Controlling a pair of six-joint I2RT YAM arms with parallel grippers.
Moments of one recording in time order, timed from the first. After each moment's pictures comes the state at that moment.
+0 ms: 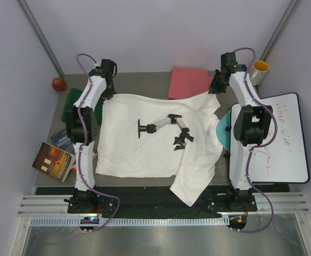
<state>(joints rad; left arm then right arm) -0.14 2.32 2.17 -0.92 -0.30 -0.32 0.03 2.19 2.08 -0.88 -0.06 0.45</state>
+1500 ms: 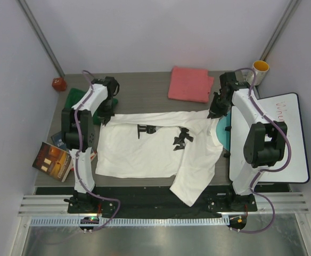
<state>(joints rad) -0.17 2.09 1.78 -1.18 -0.29 -0.33 0.07 1.78 1.51 -0.93 -0.13 0.44</state>
